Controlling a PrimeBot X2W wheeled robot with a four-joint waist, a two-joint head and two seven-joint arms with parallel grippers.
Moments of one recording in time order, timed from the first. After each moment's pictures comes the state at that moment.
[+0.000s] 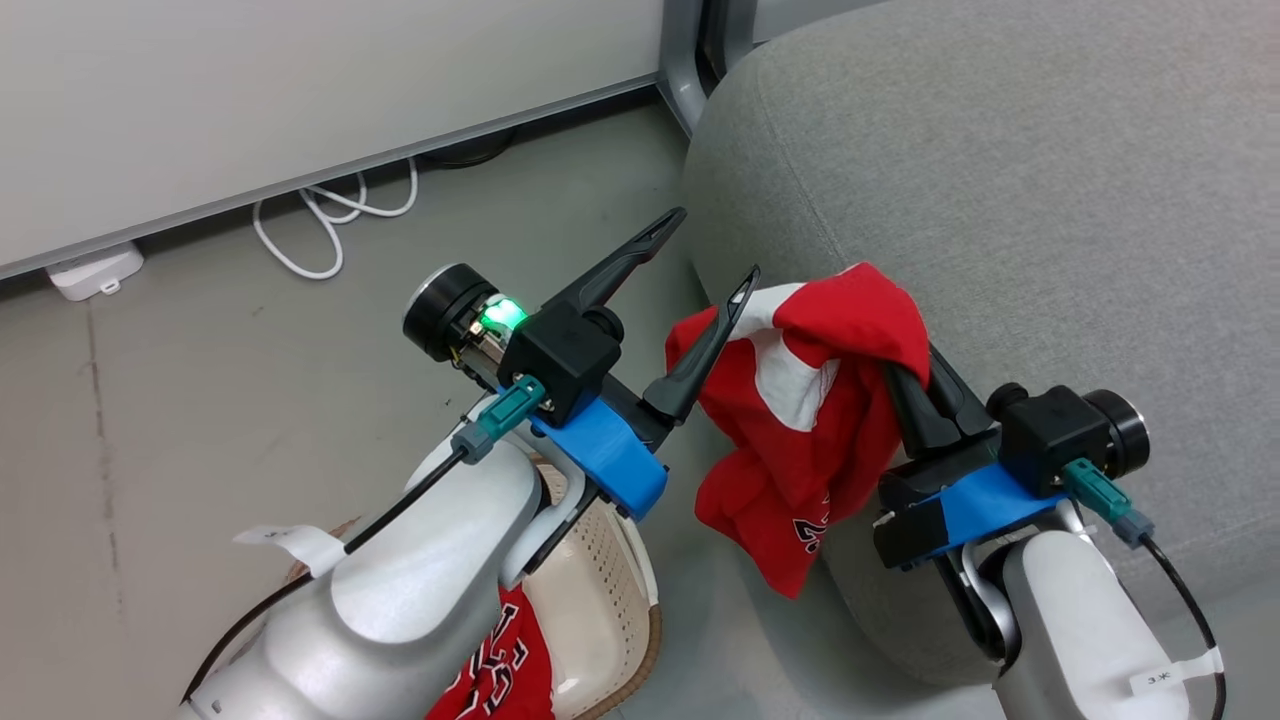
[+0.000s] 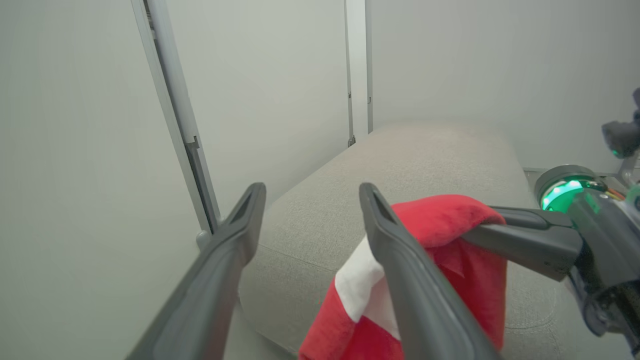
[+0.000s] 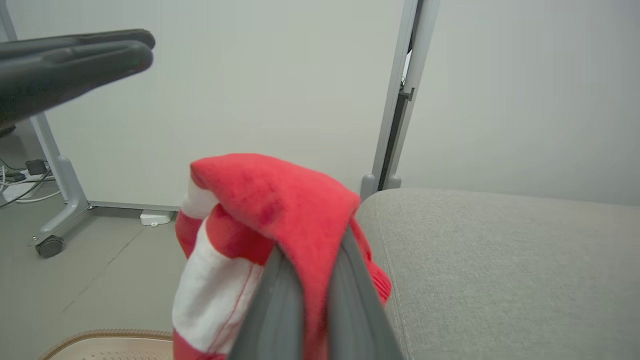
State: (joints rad) left arm -0.74 0.21 -0.86 0.38 -0.46 -0.08 -0.24; right arm -0.38 -0.06 0.18 0.32 0.05 0.13 -0.26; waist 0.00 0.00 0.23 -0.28
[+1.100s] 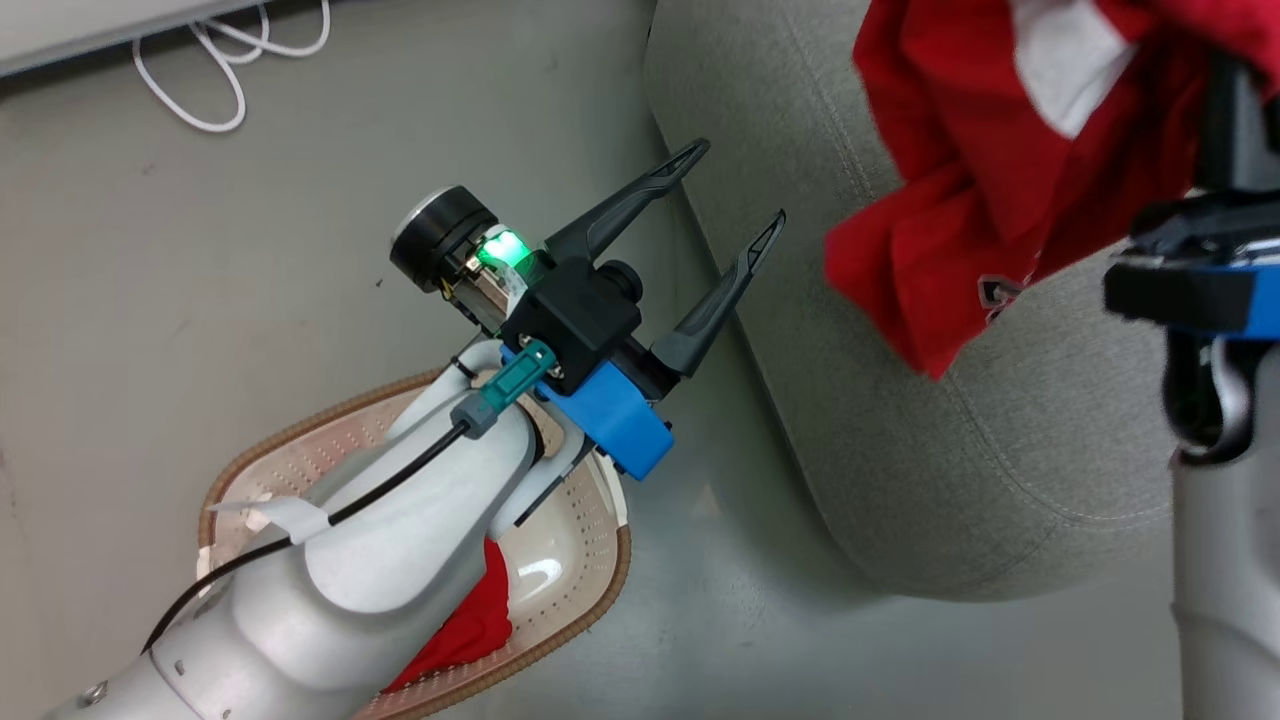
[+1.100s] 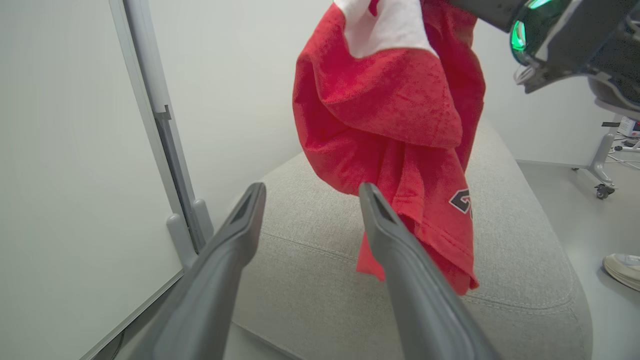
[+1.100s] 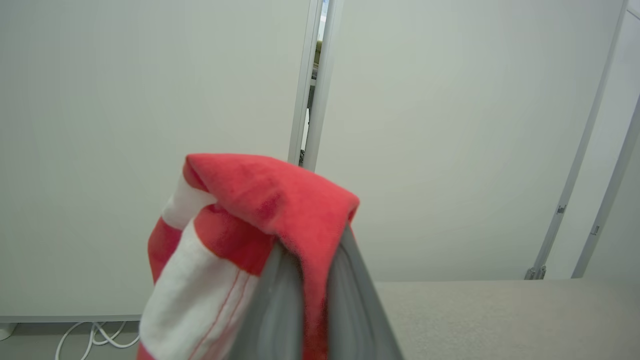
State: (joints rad) left arm -0.83 0.25 -0.89 0.30 -0.41 -0.06 -0.21; right arm -0.61 -0.10 -0.12 0.10 0.06 0.13 -0.26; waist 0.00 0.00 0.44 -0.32
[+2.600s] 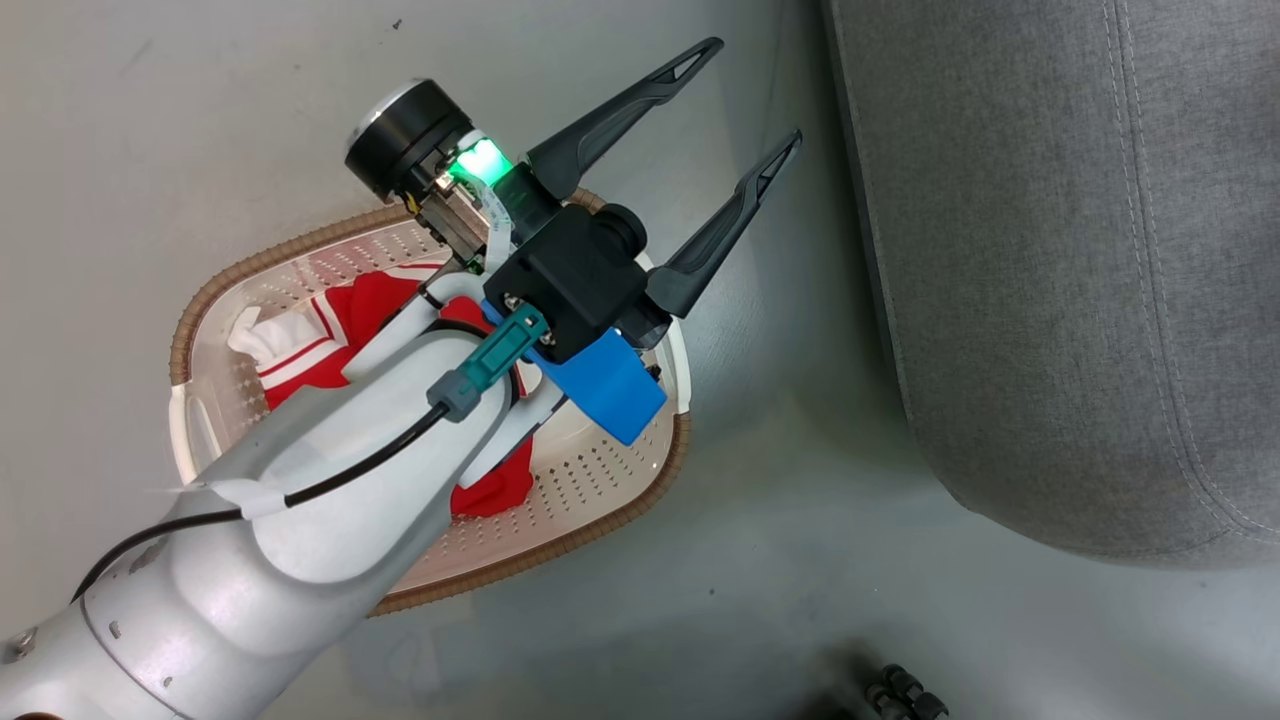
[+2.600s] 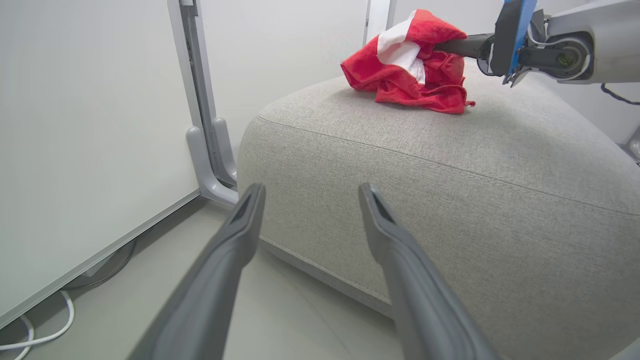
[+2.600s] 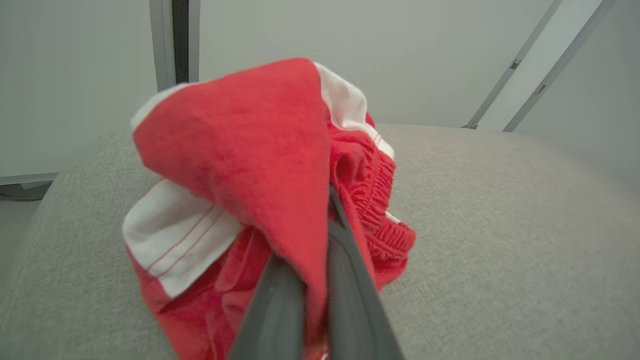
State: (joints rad) left arm -0.94 0.33 -0.92 0.19 -0.36 -0.04 -0.18; right arm -0.96 -0.41 -0.32 0.70 0.11 0.13 -0.26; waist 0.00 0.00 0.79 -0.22
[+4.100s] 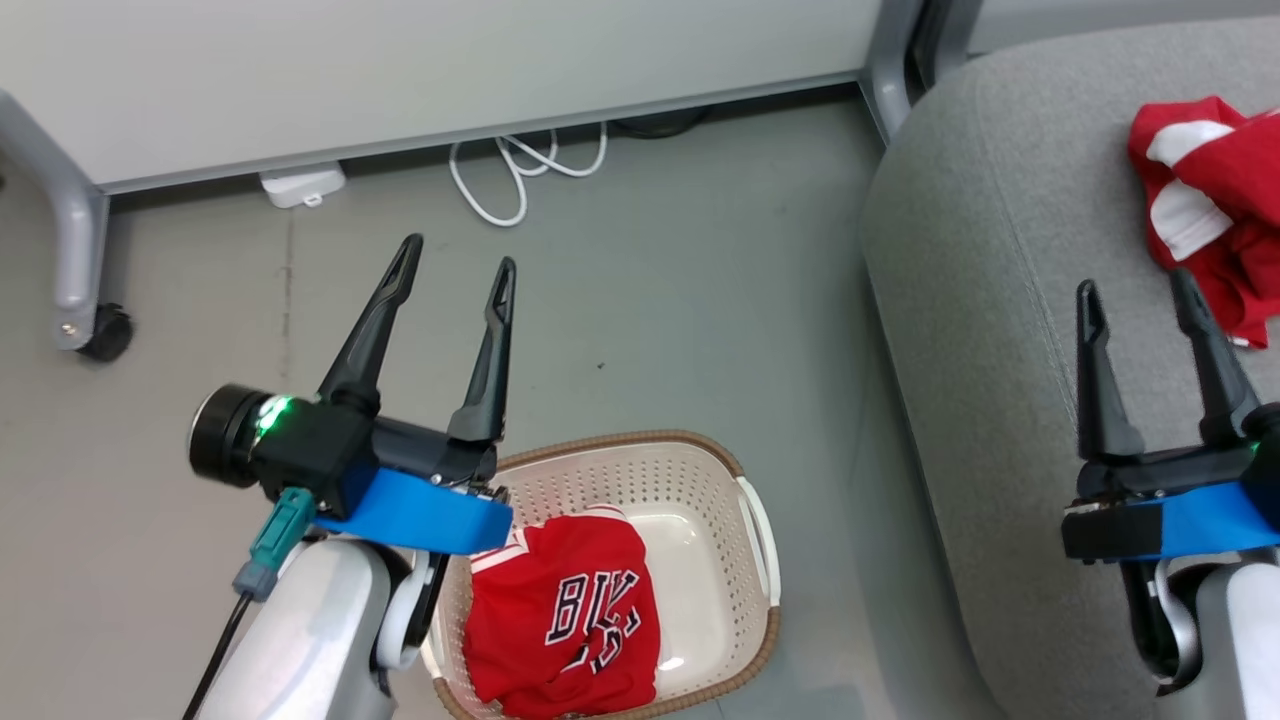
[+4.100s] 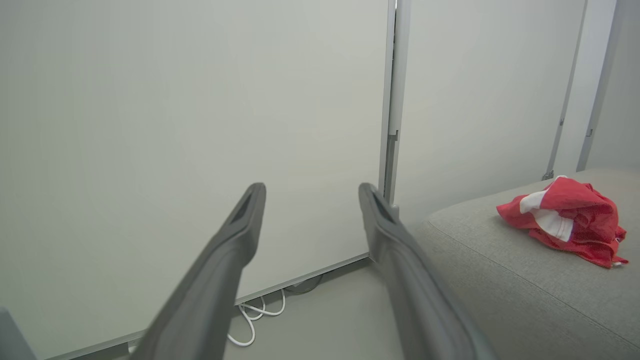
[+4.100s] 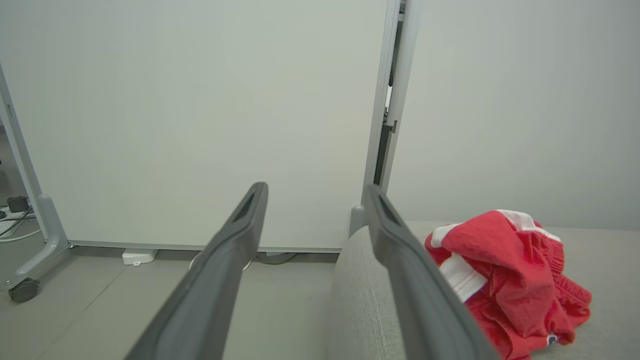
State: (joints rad) left arm -0.39 0.23 -0.42 0.13 -0.29 0.01 -0.26; right arm -0.26 -0.15 -0.10 0.11 0.09 0.13 -0.26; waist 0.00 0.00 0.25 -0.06
